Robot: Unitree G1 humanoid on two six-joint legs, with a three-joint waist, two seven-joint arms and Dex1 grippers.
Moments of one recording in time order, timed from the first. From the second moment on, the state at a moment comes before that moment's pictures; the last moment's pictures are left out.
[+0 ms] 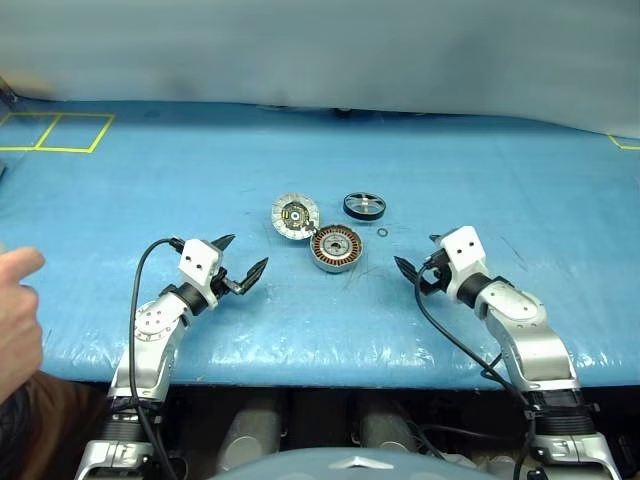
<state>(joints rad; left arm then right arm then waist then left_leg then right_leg) -0.06 0.36 0.03 0.04 -0.20 -0.01 -0.61 -0.10 -0.47 -0.07 -0.09 0.13 0.35 0.52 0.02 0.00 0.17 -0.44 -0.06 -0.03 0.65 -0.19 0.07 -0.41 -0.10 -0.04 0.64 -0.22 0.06</state>
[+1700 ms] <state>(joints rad) -0.25 0.58 -0.17 -0.11 -0.17 0.18 -0.92 -0.09 -0.44 -0.01 -0.16 0.15 0.36 0.55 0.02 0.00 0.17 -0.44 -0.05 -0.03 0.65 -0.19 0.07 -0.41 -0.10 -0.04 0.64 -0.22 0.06</state>
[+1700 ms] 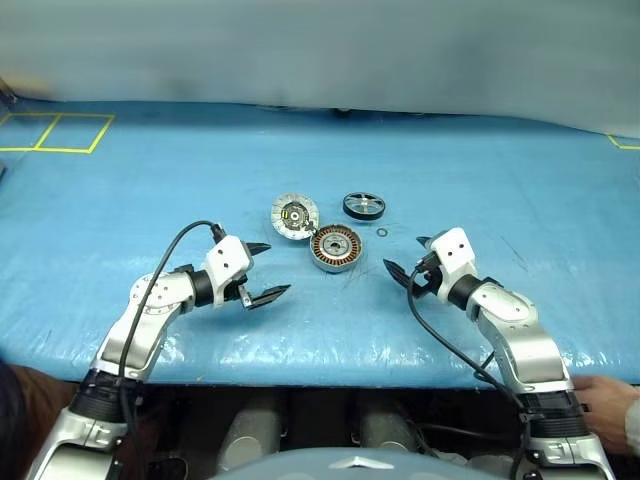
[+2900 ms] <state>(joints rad) -1.24 0.27 -0.52 1.16 0.28 -0.54 -1.44 0.09 -0.30 0.10 -0.37 0.08 0.38 0.36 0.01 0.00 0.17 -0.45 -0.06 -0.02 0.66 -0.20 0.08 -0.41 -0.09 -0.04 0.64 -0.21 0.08</state>
